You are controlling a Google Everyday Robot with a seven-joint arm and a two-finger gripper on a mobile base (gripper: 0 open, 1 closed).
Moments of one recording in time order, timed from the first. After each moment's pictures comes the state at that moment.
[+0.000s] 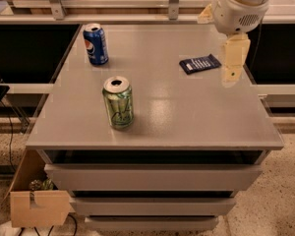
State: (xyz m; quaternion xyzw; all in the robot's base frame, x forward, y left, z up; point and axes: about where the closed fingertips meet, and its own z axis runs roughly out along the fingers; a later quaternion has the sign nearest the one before) arm 0.564 -0.162 0.963 -0.76 0.64 -0.08 0.13
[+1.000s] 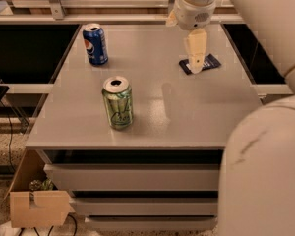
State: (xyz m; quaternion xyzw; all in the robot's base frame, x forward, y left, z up) arm 0.666 -0.109 0.917 -0.80 0.59 -0.06 0.11
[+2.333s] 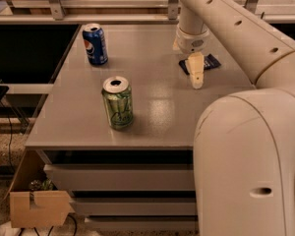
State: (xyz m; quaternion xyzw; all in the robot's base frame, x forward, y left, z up) arm 0.714 -0.143 0.820 -0.78 0.62 -0.05 0.05
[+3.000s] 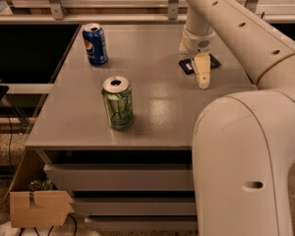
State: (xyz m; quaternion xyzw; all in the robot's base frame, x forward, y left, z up) arm 0.719 -0.163 0.813 -0.77 0.63 -0.05 0.04
